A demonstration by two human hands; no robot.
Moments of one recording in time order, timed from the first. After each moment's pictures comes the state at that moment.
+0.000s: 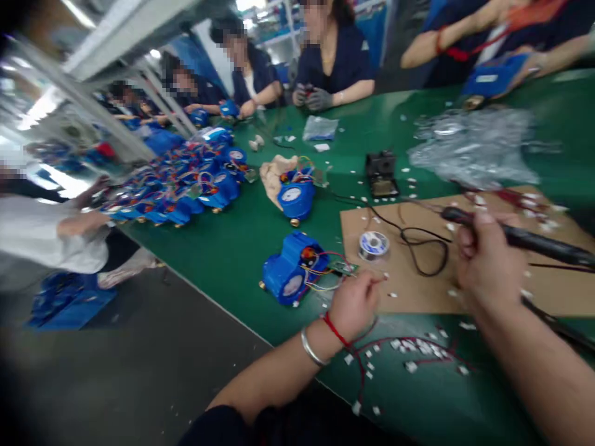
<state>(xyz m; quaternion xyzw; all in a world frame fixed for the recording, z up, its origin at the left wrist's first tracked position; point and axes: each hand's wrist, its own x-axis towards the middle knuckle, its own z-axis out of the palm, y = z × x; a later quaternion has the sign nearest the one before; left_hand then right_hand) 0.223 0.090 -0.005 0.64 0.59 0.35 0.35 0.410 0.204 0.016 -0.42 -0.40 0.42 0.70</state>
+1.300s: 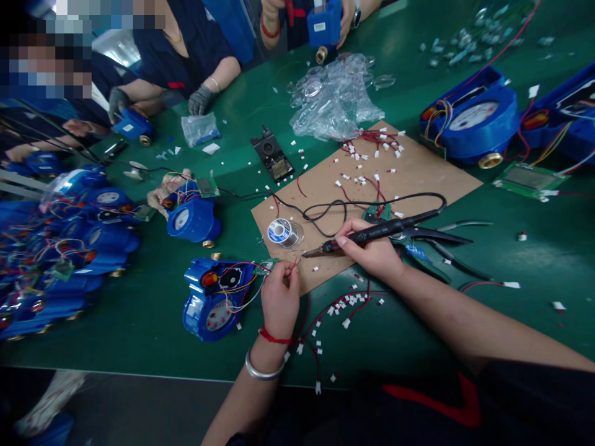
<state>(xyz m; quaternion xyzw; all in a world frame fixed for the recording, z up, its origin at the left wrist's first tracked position) 0.235 0.102 -0.017 0.69 0.65 0.24 0.21 0.446 0.134 -0.016 -0.53 -0.59 0.40 0.45</state>
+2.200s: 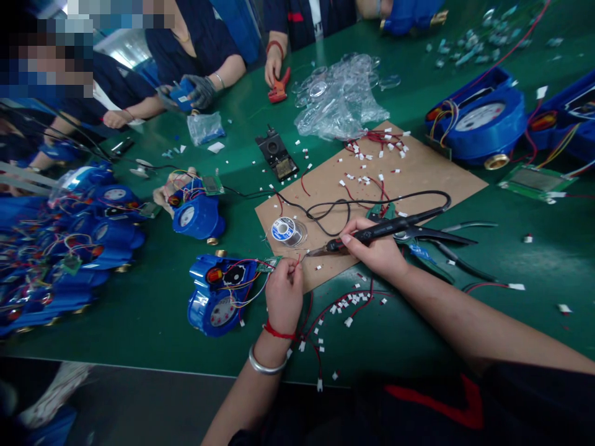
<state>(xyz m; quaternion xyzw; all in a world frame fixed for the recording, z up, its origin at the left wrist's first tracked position) 0.237 0.102 -0.019 0.69 0.66 0.23 0.19 0.447 0.132 -0.014 -0.53 -0.58 0.42 0.45</state>
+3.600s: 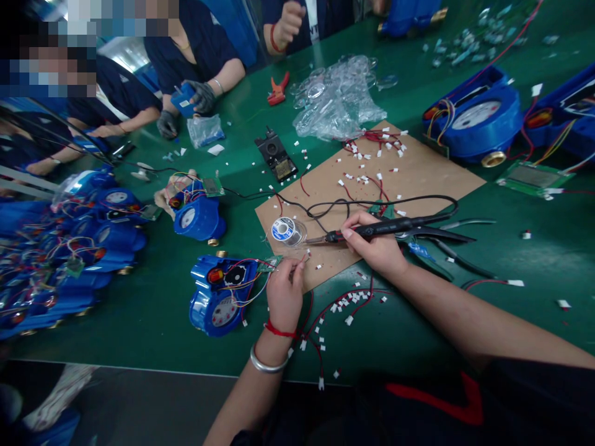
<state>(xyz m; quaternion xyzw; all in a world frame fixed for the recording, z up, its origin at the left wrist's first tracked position) 0.236 0.104 -0.015 0.72 0.63 0.23 0.19 0.443 0.132 -0.015 -0.53 -0.54 0.43 0.50</state>
